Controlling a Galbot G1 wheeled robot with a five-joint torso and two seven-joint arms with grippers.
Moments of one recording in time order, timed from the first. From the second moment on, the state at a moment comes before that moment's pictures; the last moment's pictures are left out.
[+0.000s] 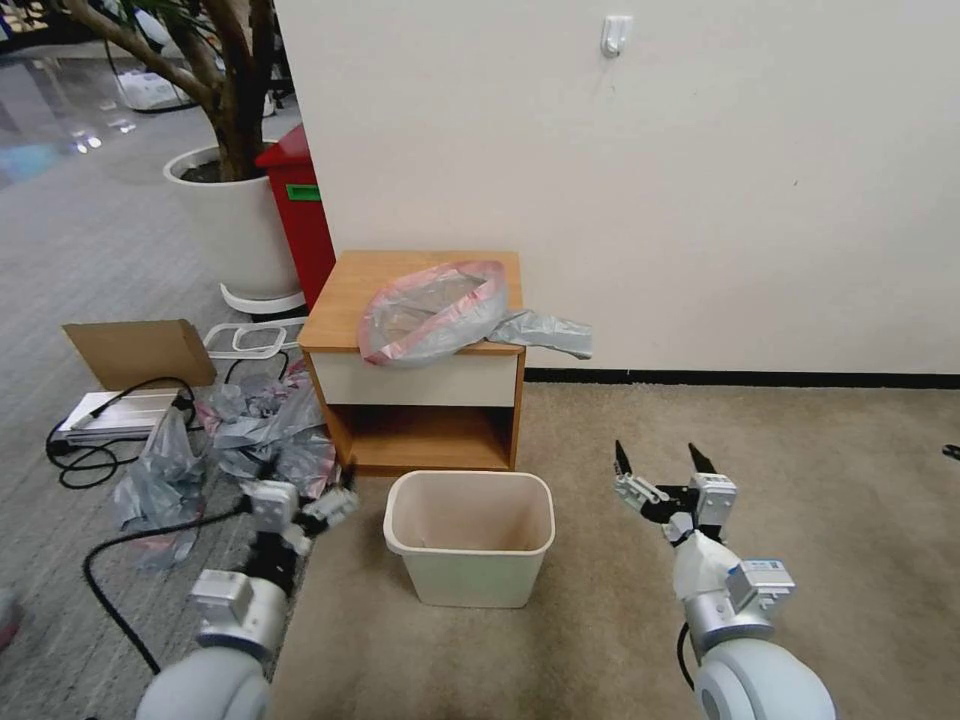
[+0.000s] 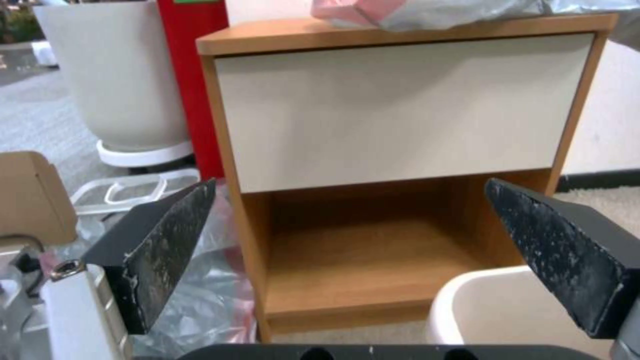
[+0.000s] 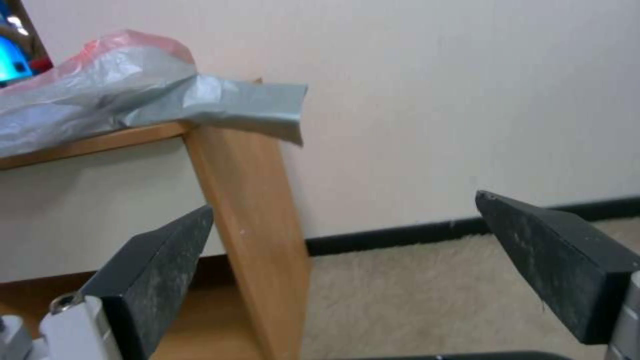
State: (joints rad) left arm 1.69 -1.20 -0.54 -2.14 -0.27 0.01 -0.07; right arm -1.61 1.43 0.47 2.15 0.26 -0.07 0.07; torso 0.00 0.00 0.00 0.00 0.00
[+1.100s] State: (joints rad) left arm 1.74 -1.26 -0.62 -2.14 -0.19 -0.01 -0.11; right arm -0.97 1.52 0.32 1.64 1.15 -0.03 0.15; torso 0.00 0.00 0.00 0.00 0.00
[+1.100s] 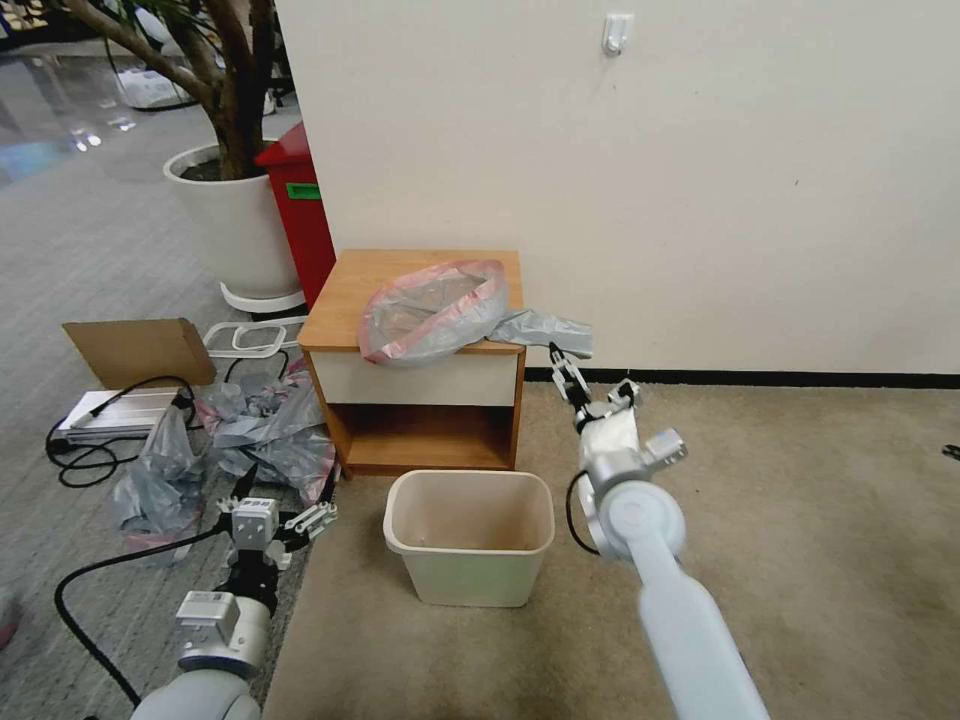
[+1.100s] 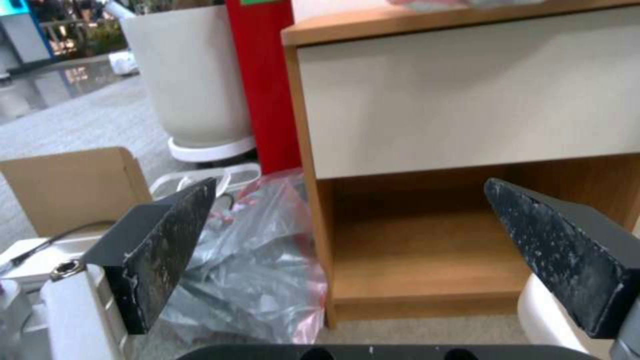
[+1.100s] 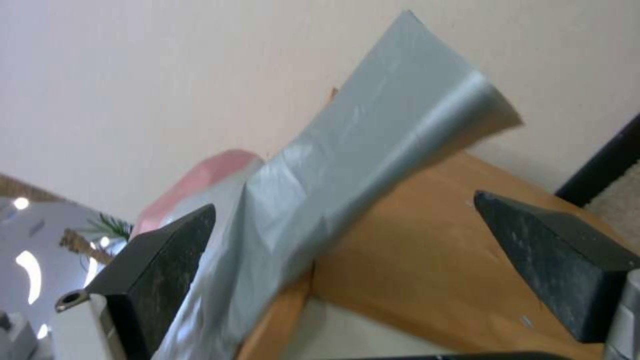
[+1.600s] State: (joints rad) left arm 1.73 -1.27 -0.61 -2.12 -0.18 -0.02 -0.12; right arm -0.84 1.58 0.34 1.49 1.16 -0.02 0.16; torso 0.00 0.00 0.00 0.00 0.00
